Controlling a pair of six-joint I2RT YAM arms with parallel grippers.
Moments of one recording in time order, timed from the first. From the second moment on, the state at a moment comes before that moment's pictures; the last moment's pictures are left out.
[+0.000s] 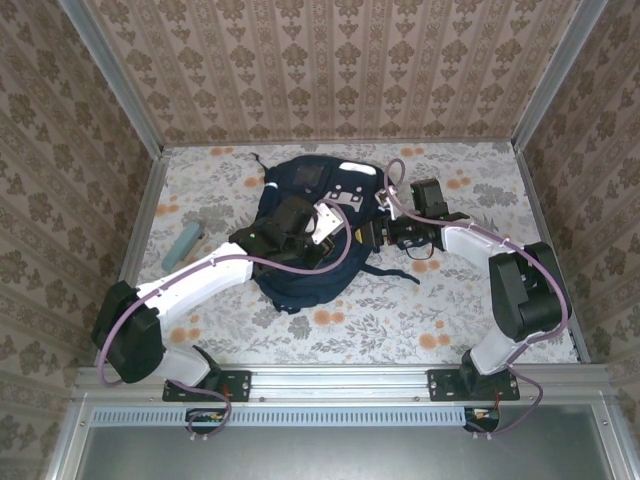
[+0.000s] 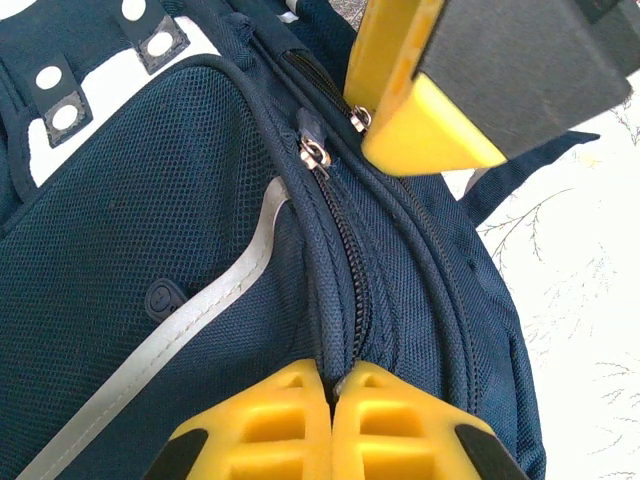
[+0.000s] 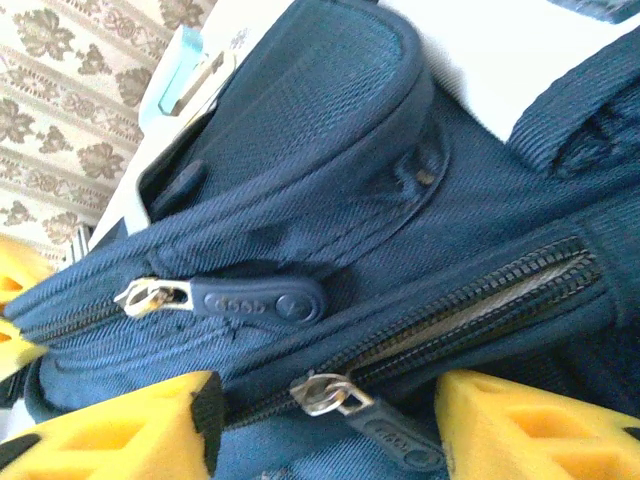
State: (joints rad) left arm -0.82 1.42 1.05 -0.40 0.09 0.13; right arm 0.24 1.64 0.96 -0.14 -0.83 0.12
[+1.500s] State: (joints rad) left arm -0.80 1.43 1.05 -0.38 0.11 0.11; right arm 0.35 1.54 0.88 -0.20 -0.73 0.24
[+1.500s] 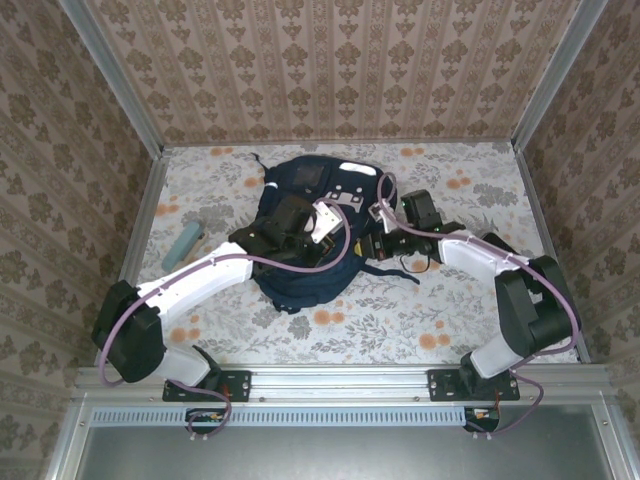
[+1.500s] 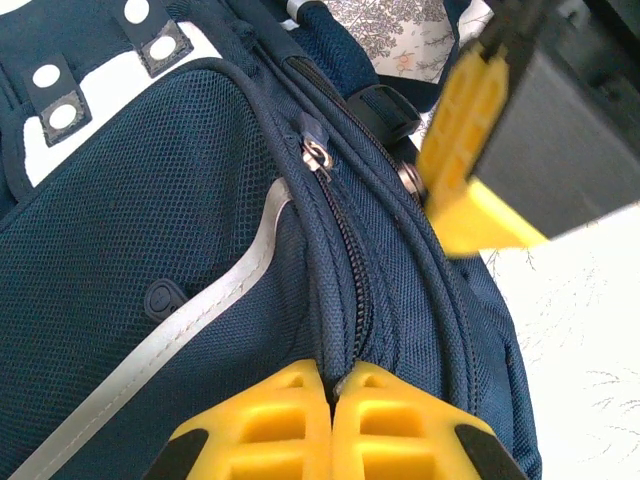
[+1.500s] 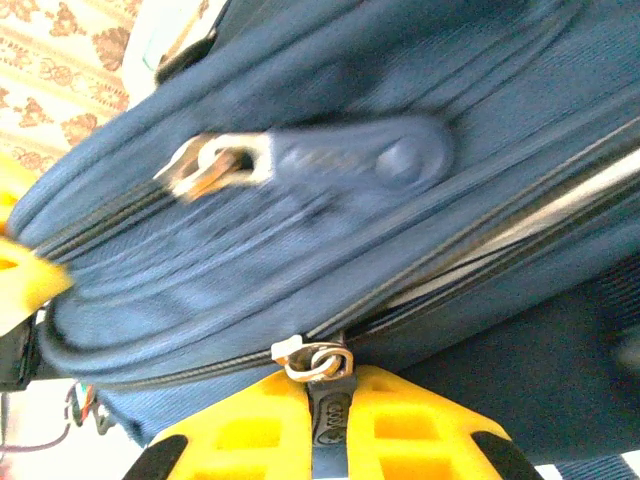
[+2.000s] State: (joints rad) left arm -0.80 1.48 1.05 -0.35 0.12 0.07; right arm 0.54 1.46 0.70 0.10 -0.66 0.64
